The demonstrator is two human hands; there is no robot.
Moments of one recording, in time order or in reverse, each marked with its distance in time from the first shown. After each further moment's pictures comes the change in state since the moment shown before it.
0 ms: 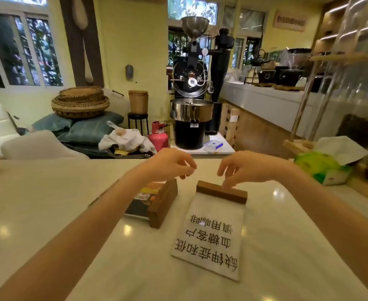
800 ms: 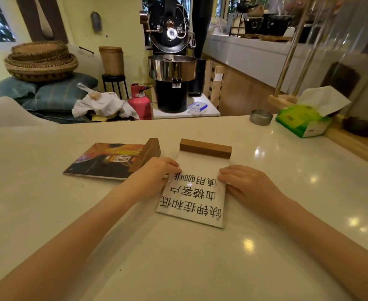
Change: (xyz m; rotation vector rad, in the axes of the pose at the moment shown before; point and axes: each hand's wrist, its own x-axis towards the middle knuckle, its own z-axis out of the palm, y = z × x) left_hand -0.019 -0.053 0.095 0.361 -0.013 0.152; right_hand -0.038 0.074 0.141 -0.363 0.584 -0.315
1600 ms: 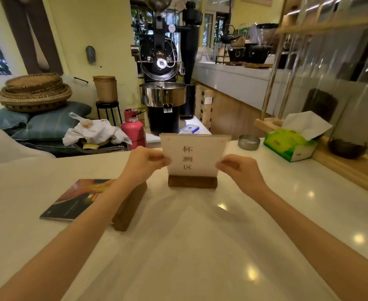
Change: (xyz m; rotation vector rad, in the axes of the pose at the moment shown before) left_hand 0.080 -0.009 -0.045 -0.602 0.376 -0.180; right_hand 0.064 0.064 -0.013 0.646 0.331 0.543
